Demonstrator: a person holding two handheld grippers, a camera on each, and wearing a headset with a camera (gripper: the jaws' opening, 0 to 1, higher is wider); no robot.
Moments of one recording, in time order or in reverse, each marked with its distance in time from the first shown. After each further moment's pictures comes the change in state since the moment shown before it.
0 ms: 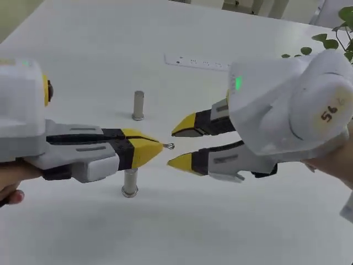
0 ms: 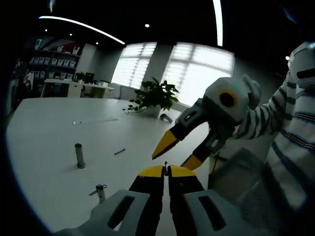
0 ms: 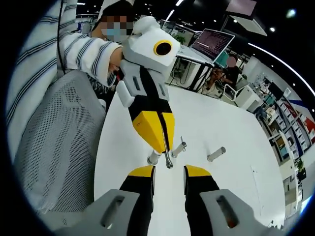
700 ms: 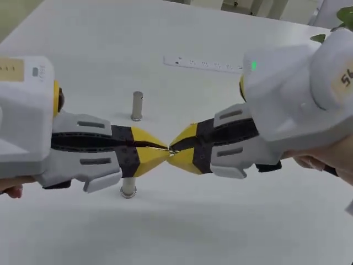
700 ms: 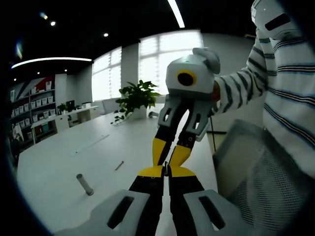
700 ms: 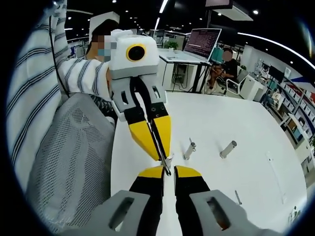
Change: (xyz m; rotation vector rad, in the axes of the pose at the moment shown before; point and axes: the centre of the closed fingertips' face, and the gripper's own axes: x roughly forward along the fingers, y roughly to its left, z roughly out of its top) left arm 0.003 -0.015 -0.003 0.319 0.062 -0.074; right arm -0.004 0.017 0.004 0.157 -0.060 0.101
